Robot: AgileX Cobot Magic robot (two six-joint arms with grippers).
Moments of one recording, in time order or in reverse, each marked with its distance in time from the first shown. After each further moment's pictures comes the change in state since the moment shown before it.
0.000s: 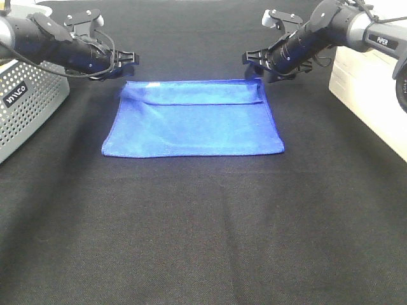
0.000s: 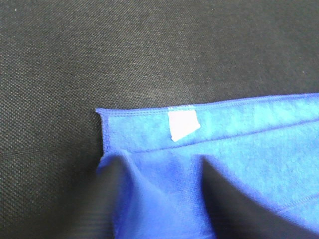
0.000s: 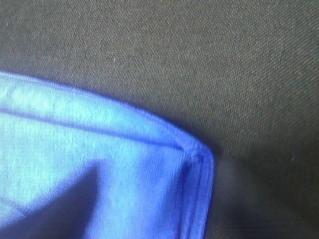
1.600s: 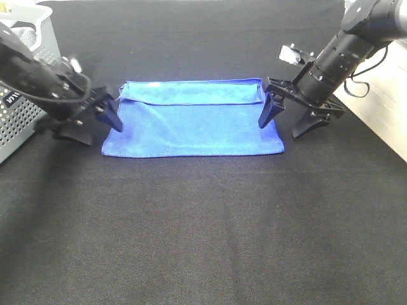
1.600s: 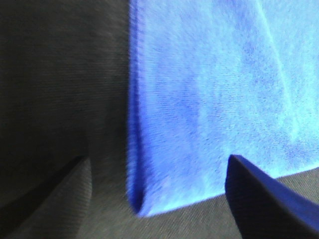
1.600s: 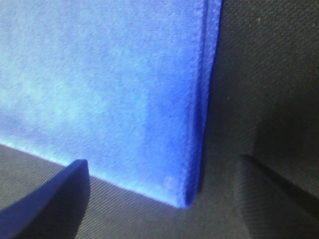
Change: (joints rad) left arm 0.055 -0.238 0.440 0.088 0.375 -0.290; right arm -0.033 -0.350 0.616 0.038 0.275 0.073
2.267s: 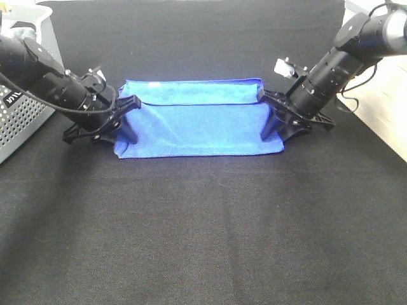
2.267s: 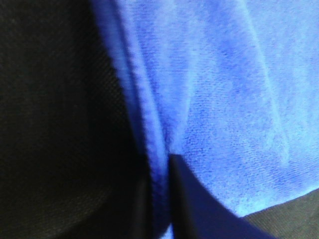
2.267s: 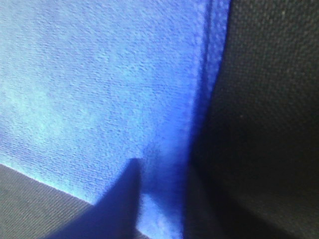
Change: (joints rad) left arm -0.079 0.079 -0.017 -0.093 -0.069 0.006; right arm 0.000 0.074 0.000 0.076 -0.025 -0.043
